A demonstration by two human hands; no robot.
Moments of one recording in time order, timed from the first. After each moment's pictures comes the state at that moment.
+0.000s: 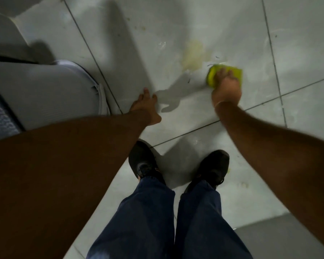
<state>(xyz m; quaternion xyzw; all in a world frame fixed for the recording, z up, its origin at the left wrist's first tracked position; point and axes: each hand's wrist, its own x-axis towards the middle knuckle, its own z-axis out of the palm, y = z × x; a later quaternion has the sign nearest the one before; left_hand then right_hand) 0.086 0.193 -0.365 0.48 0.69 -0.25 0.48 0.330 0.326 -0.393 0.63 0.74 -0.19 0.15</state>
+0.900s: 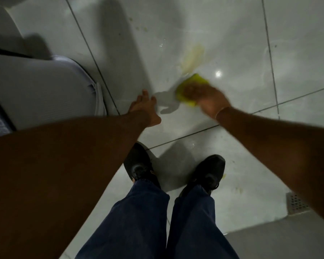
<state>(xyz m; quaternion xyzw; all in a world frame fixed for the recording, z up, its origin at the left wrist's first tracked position) 0.085 0.195 -0.366 0.47 0.69 -0.24 0.49 0.317 0.314 -0.389 0.28 0.91 -0.26 0.13</state>
